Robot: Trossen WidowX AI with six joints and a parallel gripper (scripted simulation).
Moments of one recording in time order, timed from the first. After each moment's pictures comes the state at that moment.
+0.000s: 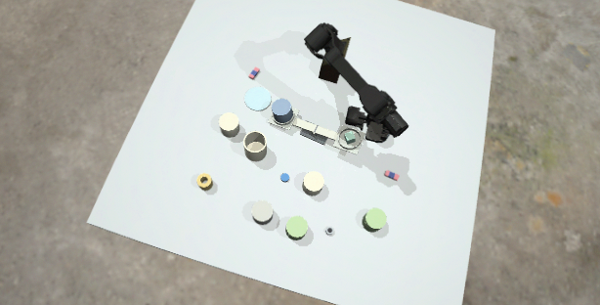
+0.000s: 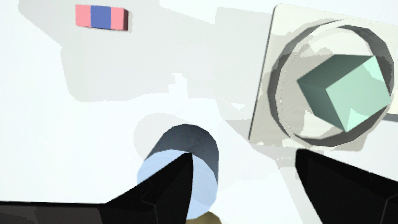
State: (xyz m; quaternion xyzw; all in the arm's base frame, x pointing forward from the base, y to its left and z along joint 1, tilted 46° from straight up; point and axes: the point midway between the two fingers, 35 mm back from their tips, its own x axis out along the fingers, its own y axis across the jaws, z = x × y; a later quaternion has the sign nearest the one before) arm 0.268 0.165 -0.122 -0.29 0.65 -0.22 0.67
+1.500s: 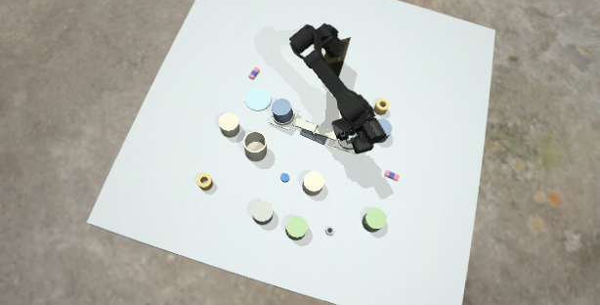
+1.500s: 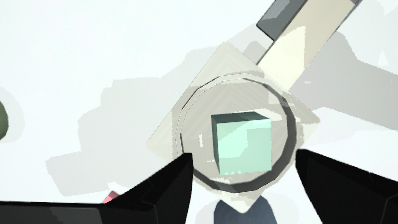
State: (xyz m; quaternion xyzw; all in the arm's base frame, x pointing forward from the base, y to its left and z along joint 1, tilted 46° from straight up) arm 0.303 0.121 -0.086 0.06 0.45 -0.52 0.72
